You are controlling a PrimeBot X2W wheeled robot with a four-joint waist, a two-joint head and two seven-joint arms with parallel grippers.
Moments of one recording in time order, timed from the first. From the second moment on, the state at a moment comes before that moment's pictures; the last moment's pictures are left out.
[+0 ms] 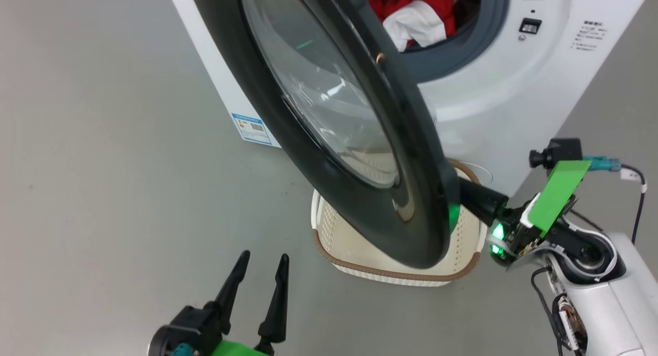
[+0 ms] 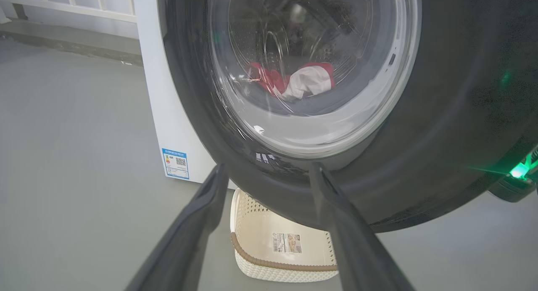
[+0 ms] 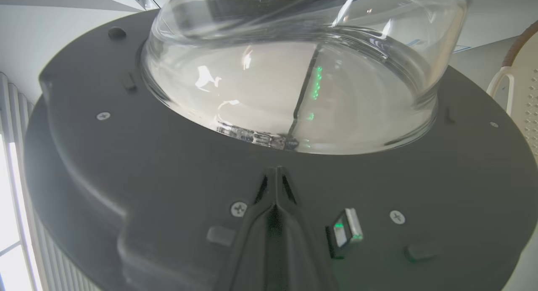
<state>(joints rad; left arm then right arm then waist) -0.11 0.04 -0.33 0.18 -0.35 0.05 -0.25 -0.44 -0.12 0.09 0.35 1.67 0.12 0.73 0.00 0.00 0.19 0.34</state>
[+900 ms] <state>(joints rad) -0.06 0.04 -0.31 0.19 -0.35 0.04 -0.25 -0.35 -0.08 0.20 0.32 1.65 0.12 0.75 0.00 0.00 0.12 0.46</state>
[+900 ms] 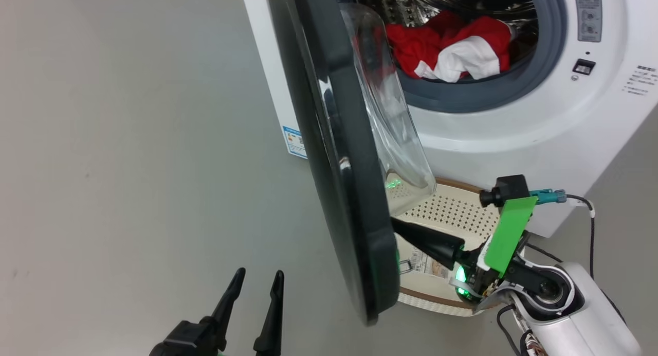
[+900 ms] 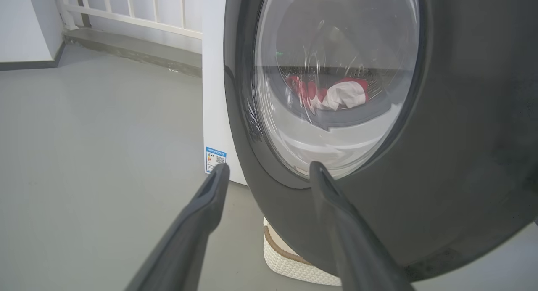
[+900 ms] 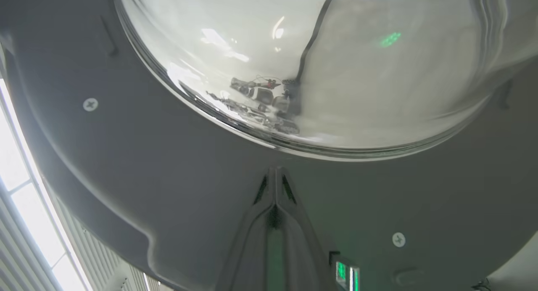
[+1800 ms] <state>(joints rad) -0.04 0.04 -0.28 0.18 -0.35 0.05 -0.25 -0.35 -0.07 0.36 0.31 1.73 0.12 0.67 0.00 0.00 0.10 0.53</state>
